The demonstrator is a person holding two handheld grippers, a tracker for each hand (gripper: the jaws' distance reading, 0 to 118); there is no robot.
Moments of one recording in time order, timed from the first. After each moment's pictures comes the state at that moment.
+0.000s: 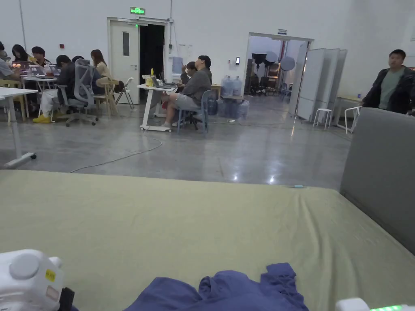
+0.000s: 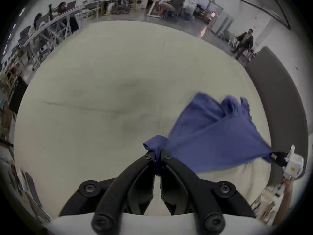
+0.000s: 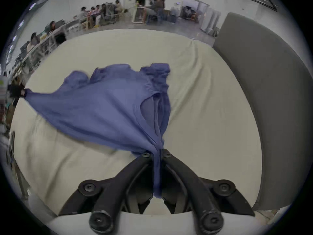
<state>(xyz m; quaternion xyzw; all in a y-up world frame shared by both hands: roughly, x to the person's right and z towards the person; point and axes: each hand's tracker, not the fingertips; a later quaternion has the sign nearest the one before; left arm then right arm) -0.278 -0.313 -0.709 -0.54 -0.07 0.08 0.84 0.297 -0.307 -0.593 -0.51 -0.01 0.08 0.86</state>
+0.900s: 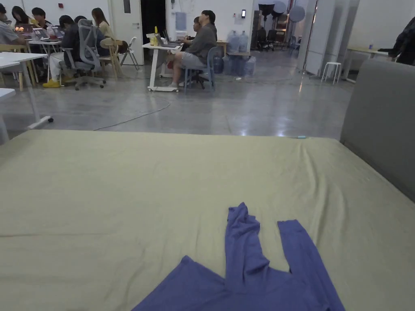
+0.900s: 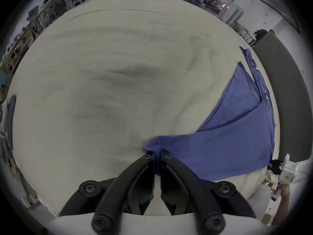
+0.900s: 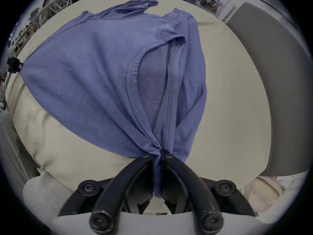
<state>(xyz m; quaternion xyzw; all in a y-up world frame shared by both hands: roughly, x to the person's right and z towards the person) -0.332 -0.430 -0.487 -0.60 -0.02 0.13 0.79 0.261 -0.430 -0.368 -0.60 -0.01 0.15 0.79</state>
